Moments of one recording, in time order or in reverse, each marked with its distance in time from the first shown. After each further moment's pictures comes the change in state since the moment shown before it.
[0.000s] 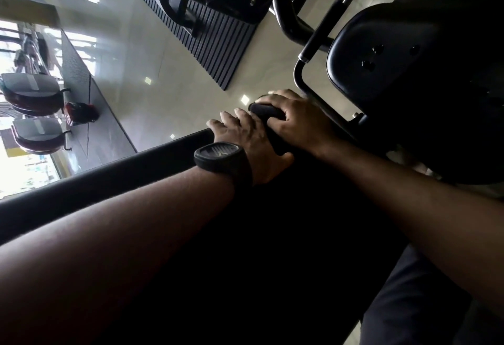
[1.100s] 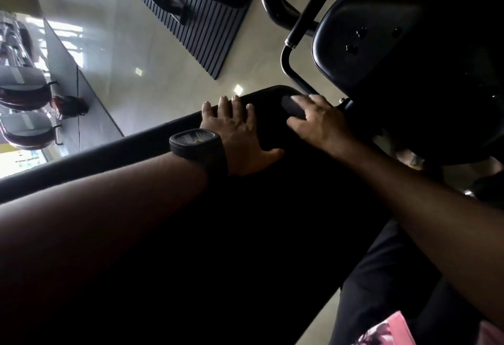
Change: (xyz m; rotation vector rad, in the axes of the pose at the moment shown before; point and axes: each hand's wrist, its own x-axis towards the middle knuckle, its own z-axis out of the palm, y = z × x) left_hand -0.011 0.001 -0.001 0.118 -0.024 0.154; right_hand -0.039 0.046 -0.019 -0.096 -0.096 0.351
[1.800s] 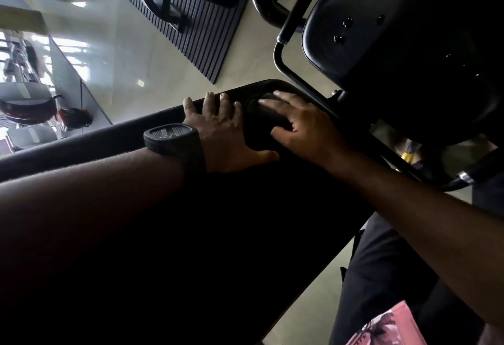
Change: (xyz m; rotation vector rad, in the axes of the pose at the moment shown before) left_hand -0.031 -0.002 -0.001 0.029 -0.038 -0.004; right_hand -0.064 -0.012 0.004 0.070 0.079 -0.304
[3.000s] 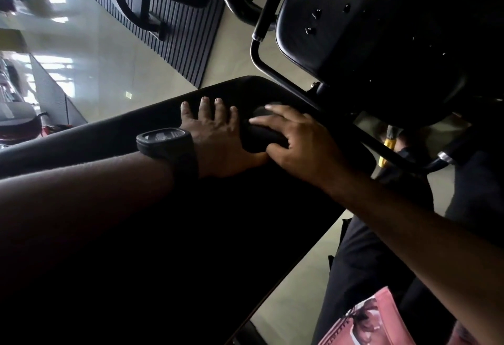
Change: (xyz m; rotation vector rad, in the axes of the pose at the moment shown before) left_hand 0.001 0.032 0.000 0.015 -0.053 0.043; right_hand -0.052 0.011 0.000 0.075 0.106 -0.011
